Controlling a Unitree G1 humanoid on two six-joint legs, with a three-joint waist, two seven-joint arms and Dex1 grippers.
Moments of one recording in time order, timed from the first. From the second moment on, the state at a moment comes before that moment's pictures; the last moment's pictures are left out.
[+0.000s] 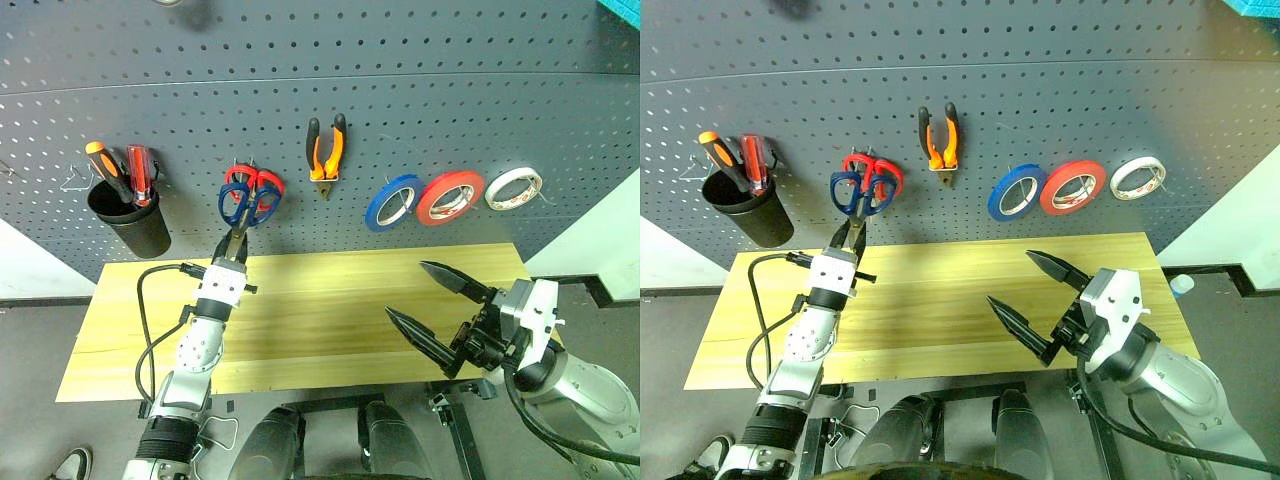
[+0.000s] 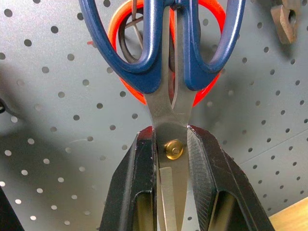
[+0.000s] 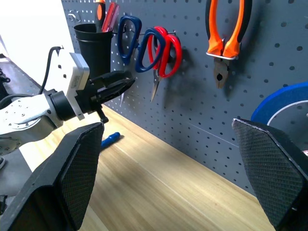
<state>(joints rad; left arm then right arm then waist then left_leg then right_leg) -0.09 0.23 0.00 0.13 0.22 -0.45 0.03 0.31 -0.55 -0.20 -0.84 0.63 0.36 0.62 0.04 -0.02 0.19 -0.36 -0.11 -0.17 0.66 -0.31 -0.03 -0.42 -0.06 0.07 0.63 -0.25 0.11</state>
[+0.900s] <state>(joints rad) -0.18 0.22 0.03 0.17 0.18 -0.36 0.03 0.33 -0.55 -0.20 -0.84 0.61 0.36 0.63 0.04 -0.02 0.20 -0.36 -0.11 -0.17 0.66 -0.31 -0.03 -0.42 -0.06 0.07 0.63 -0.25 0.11</state>
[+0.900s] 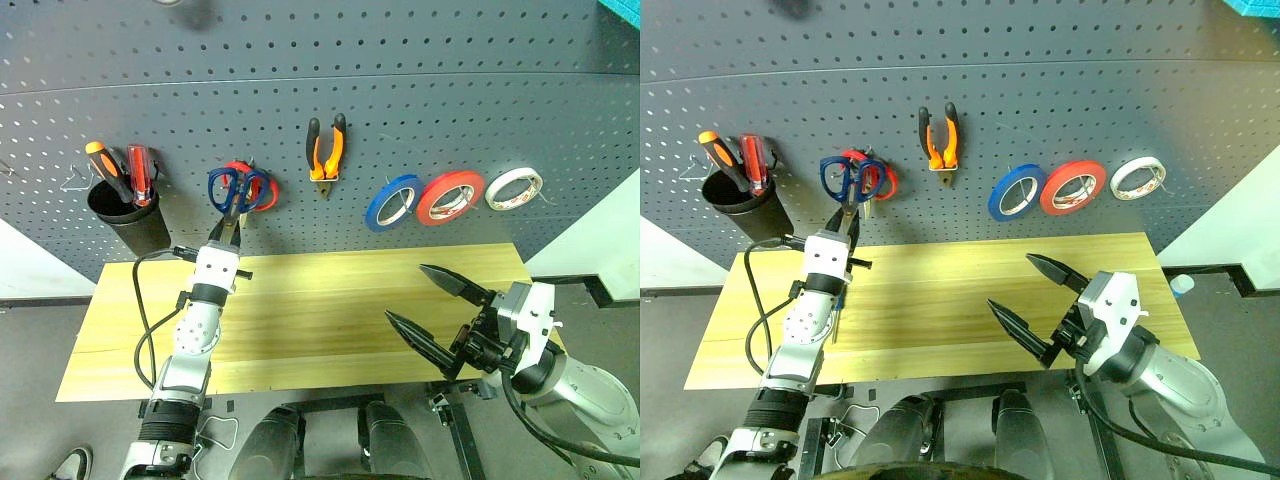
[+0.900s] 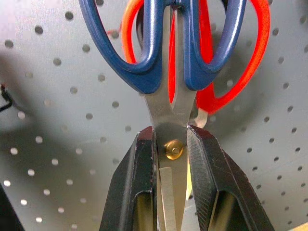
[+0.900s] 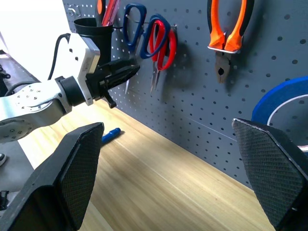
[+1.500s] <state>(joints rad) 0.01 0.27 -0.03 0.18 0.21 -0.34 -0.05 0.35 -0.55 -0.19 -0.84 0.61 0.36 0.63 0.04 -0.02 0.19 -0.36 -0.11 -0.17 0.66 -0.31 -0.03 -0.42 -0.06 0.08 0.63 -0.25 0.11</state>
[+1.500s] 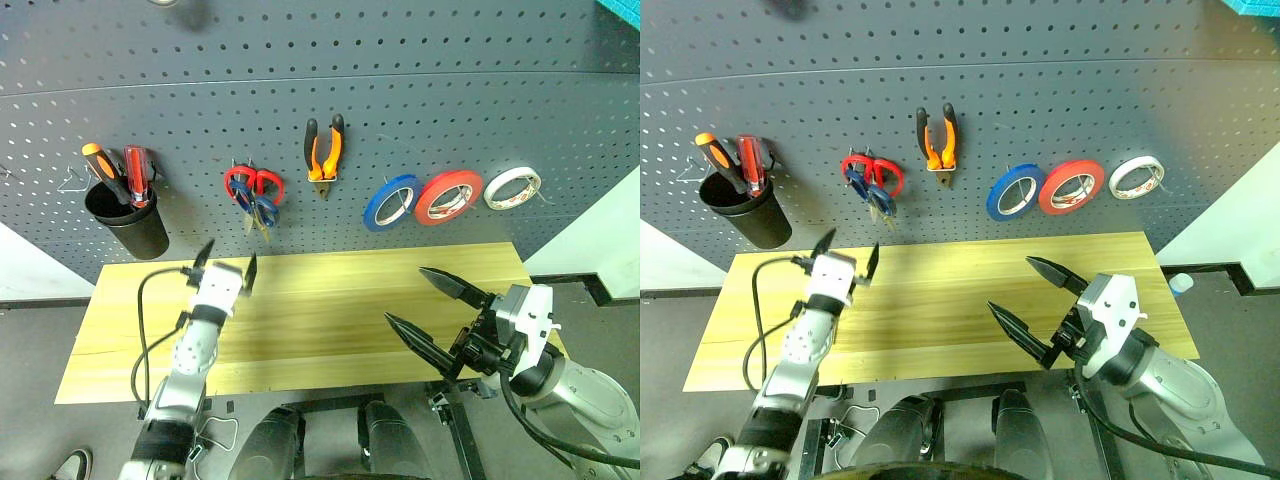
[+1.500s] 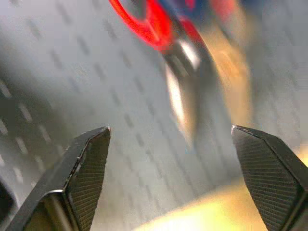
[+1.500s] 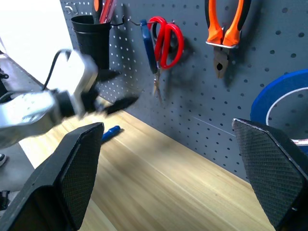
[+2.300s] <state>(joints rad) -0.06 0.28 0.17 -0.08 -0.09 0.67 -0.18 0.38 -0.59 -0.24 -0.88 0.73 0.40 0.61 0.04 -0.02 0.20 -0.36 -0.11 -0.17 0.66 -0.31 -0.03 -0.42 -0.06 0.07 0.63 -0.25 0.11</state>
